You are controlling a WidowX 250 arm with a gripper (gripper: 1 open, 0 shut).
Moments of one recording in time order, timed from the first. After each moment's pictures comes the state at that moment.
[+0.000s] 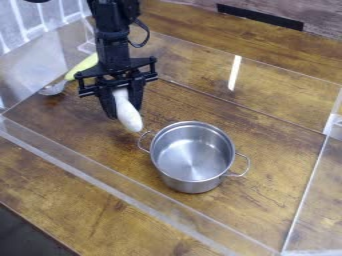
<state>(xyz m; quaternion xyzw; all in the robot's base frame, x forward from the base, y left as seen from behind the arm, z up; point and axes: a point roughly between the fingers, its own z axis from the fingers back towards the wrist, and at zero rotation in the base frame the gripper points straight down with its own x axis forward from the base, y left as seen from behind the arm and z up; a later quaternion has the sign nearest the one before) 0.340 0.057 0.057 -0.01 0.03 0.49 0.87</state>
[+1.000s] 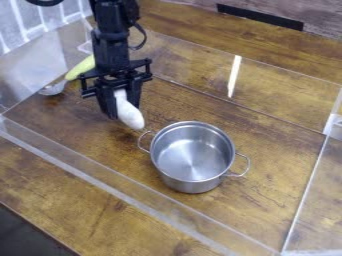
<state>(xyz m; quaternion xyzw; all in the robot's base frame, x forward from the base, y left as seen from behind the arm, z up) 0.347 0.069 0.047 0.00 0.07 0.55 0.83</state>
